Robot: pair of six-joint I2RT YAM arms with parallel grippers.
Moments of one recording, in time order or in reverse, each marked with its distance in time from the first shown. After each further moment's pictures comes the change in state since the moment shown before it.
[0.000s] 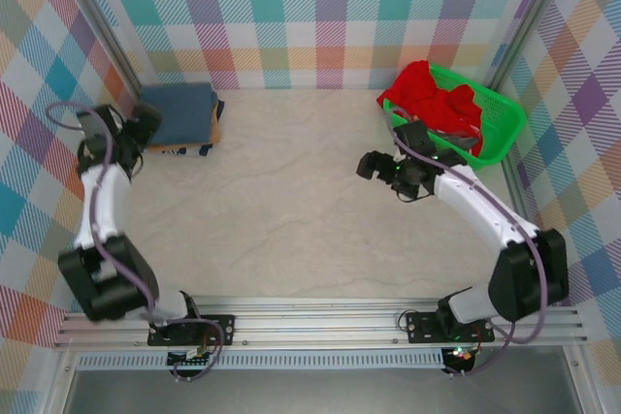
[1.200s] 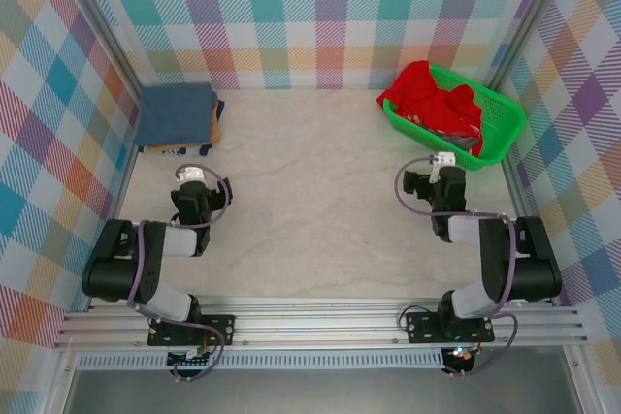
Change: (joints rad) left arm -0.394 0.211 -0.775 1.089 -0.396 0.511; right arm -0.338 0.133 -0.731 1.374 0.123 -0.614
